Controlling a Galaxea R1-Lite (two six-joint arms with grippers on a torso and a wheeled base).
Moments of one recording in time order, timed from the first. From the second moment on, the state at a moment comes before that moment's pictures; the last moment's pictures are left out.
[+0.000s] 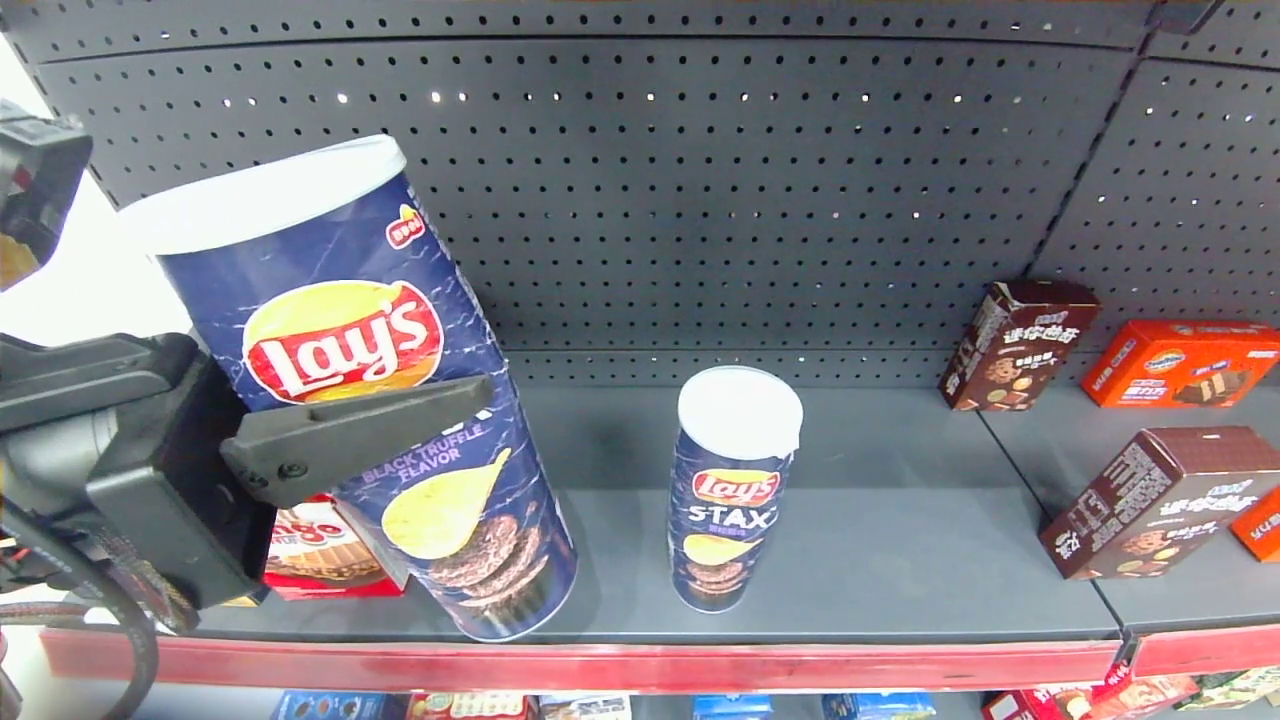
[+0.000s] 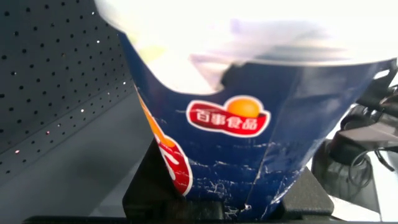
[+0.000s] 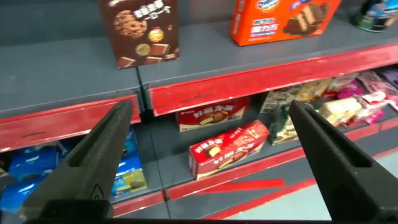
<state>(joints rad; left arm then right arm) -0.42 1.22 -0.68 -0.64 -0.69 -0.08 -0.34 0.00 0.00 0.00 0.01 0.01</state>
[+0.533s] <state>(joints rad) -0.32 1.24 -0.69 -0.65 -0.77 -0.14 -0.32 0.00 0.00 0.00 0.01 0.01</state>
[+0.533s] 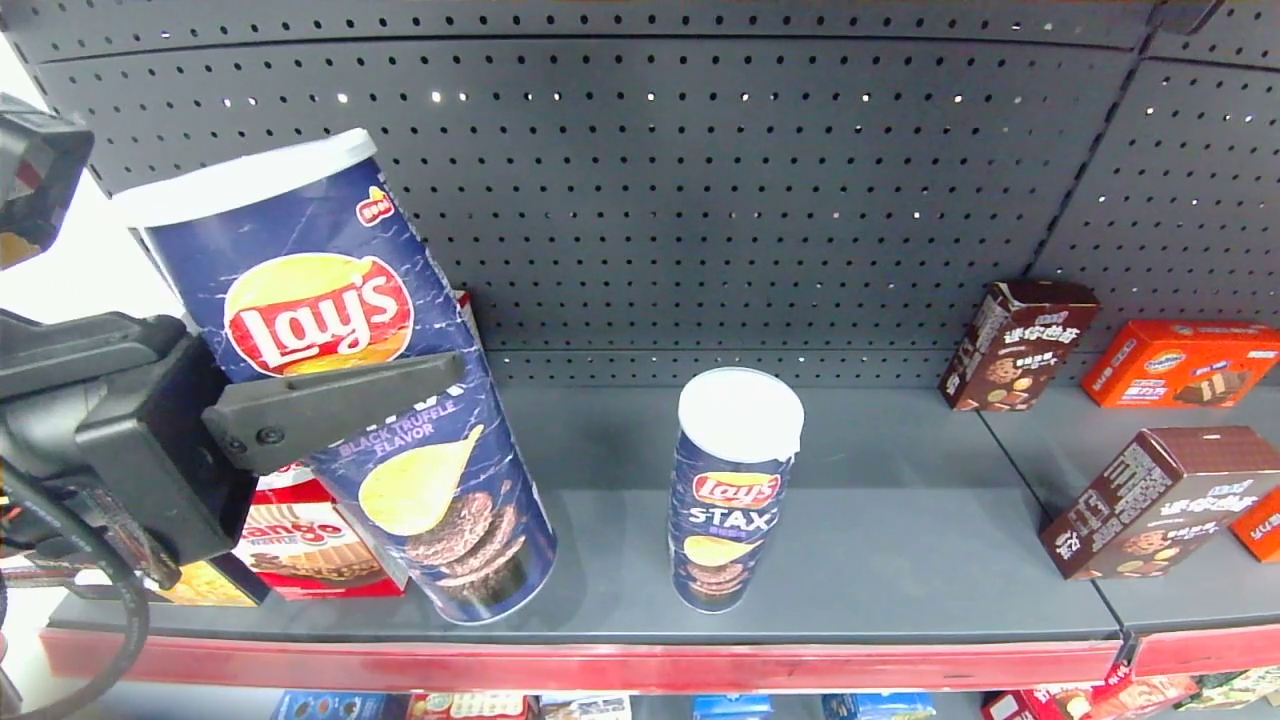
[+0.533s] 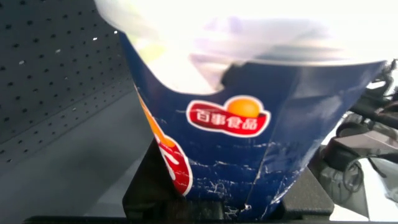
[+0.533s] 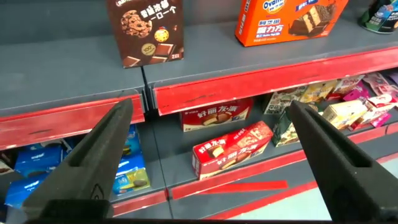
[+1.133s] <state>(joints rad) -0.26 1.27 -0.76 -0.62 -0.84 -0.13 -0.32 0.00 0.00 0.00 0.01 0.01</state>
